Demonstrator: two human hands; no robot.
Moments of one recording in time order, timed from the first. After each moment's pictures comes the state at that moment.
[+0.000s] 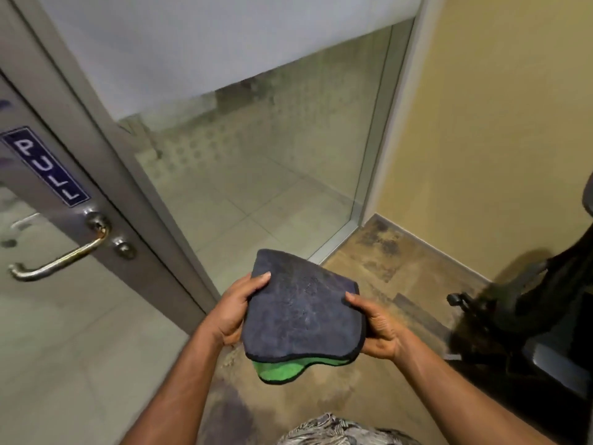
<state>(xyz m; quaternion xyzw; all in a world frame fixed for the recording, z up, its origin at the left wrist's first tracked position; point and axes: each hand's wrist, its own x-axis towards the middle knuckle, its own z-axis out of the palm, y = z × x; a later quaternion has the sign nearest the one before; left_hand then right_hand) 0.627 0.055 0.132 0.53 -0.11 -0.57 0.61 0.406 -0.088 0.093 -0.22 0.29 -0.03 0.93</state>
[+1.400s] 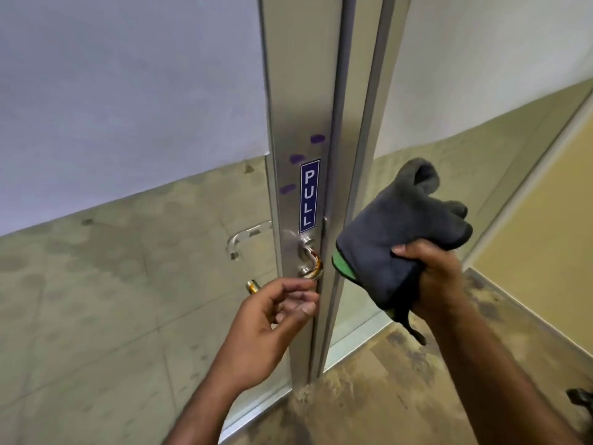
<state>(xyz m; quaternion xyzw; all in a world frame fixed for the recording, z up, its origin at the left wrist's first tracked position) 0.837 0.265 0.222 0.66 -0.34 -0.26 0.62 0.726 0.048 0.254 -0.50 0.11 -0.36 0.78</state>
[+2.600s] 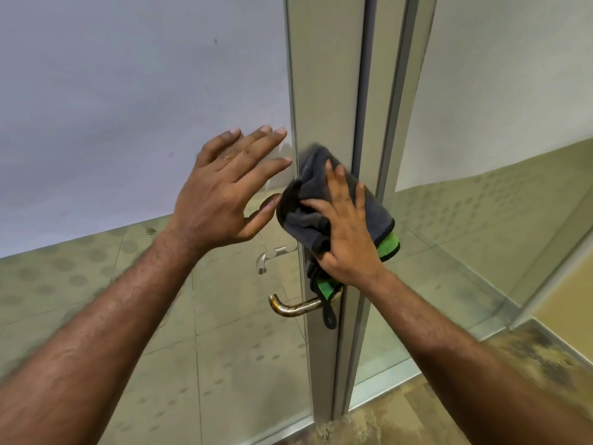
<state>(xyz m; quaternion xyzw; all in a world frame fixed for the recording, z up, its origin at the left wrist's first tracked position) 0.951 0.257 0.367 0.67 -0.56 0.48 0.08 0.850 0.056 0.270 -0.89 -0.07 -0.43 0.16</state>
